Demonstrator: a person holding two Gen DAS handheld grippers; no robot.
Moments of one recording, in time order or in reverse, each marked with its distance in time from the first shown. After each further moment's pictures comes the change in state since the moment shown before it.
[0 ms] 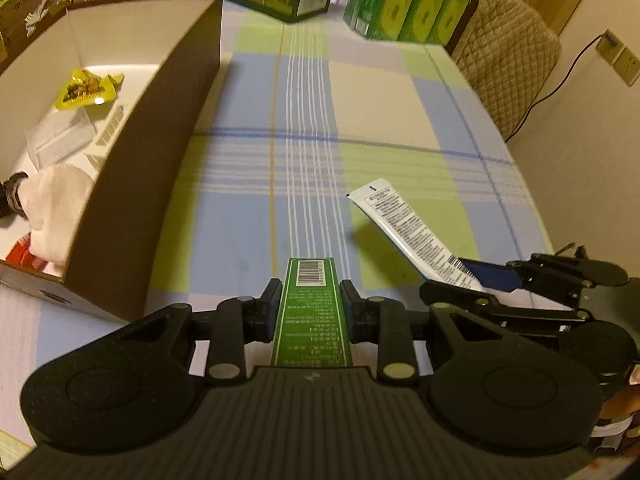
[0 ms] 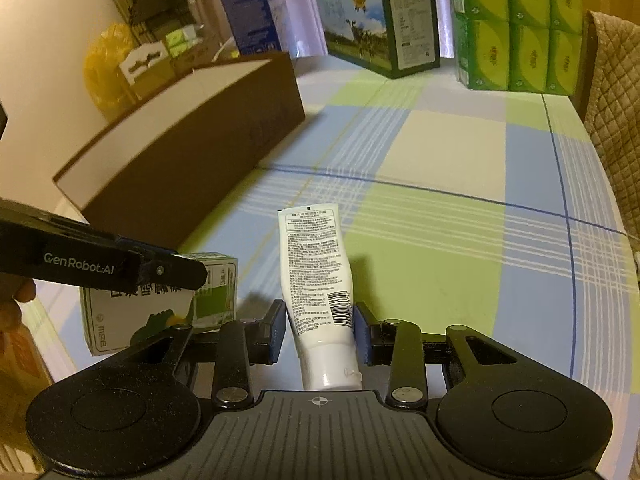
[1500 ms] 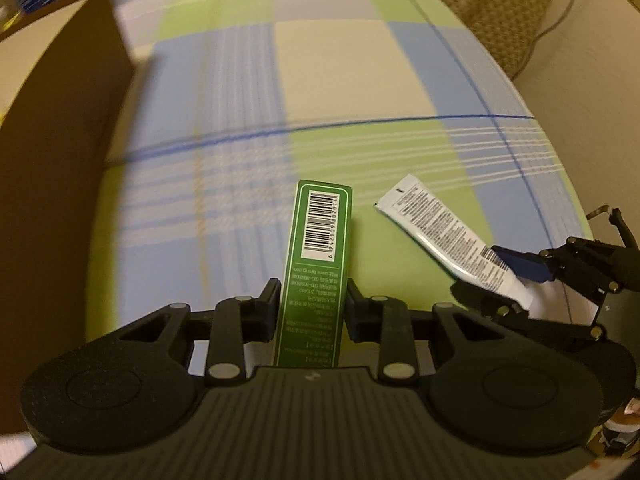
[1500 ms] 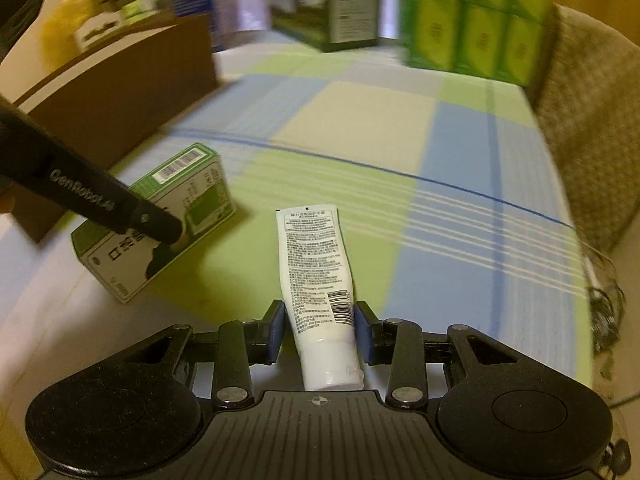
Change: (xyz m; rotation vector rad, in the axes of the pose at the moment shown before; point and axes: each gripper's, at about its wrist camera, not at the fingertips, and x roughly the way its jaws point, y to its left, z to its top) left arm 0.089 -0.049 0.041 0.149 0.151 0.057; right arm 0.034 -0.069 -0.017 -0.094 0.039 -0.171
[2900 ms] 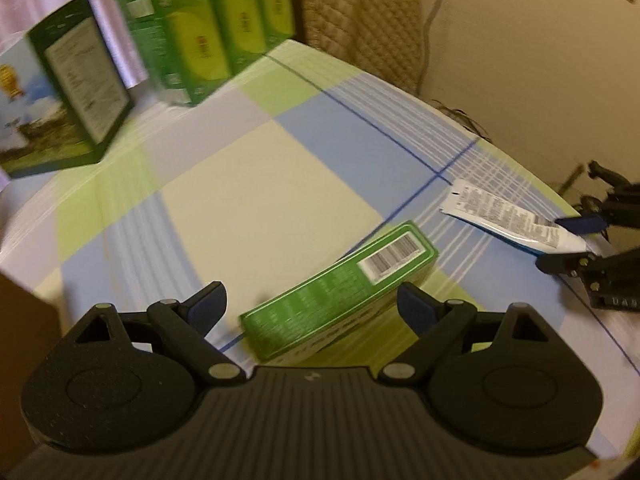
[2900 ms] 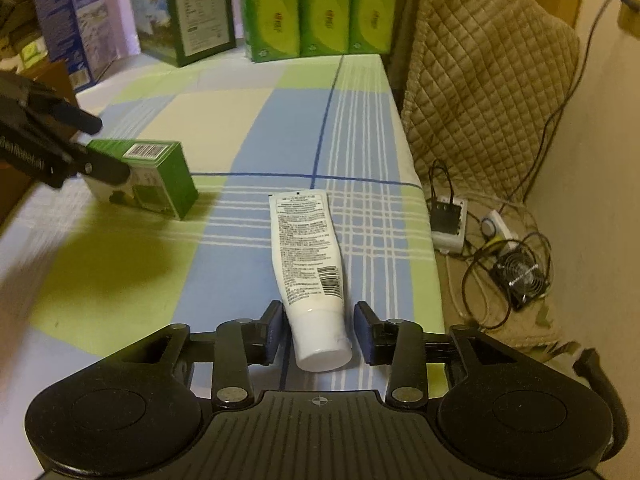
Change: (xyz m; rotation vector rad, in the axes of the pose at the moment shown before) left arm 0.042 -0.047 0.091 0.524 -0.194 -0.108; right arm -0.027 -0.103 -0.010 0.236 -0.003 -0.223
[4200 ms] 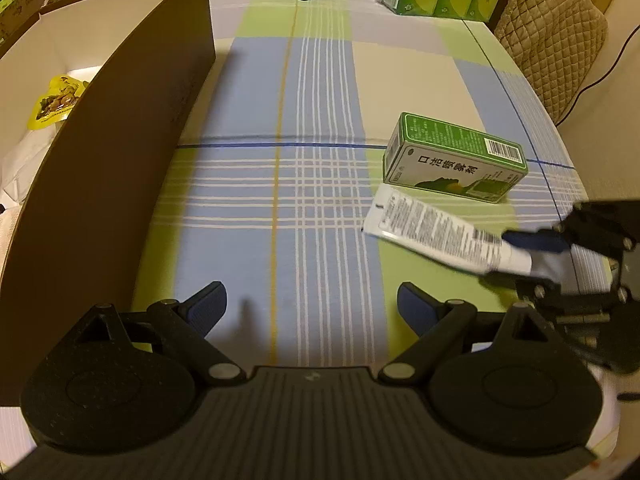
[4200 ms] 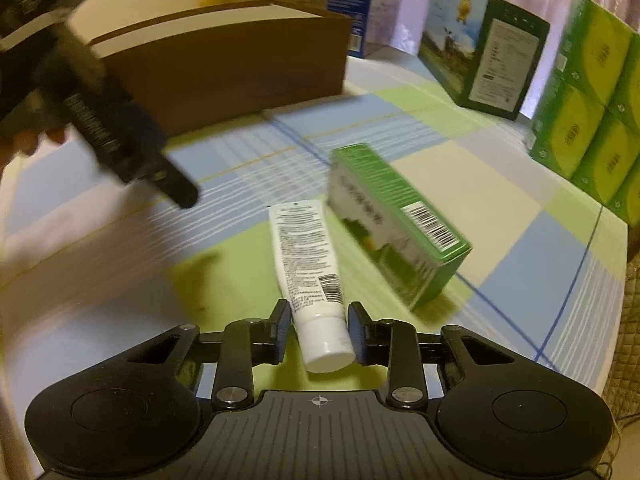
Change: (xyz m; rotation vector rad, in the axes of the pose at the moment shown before) left arm -0.075 0.016 -0.111 -0.655 0.144 0.197; right arm 0.026 0.098 0.018 -0.688 -0.053 0.464
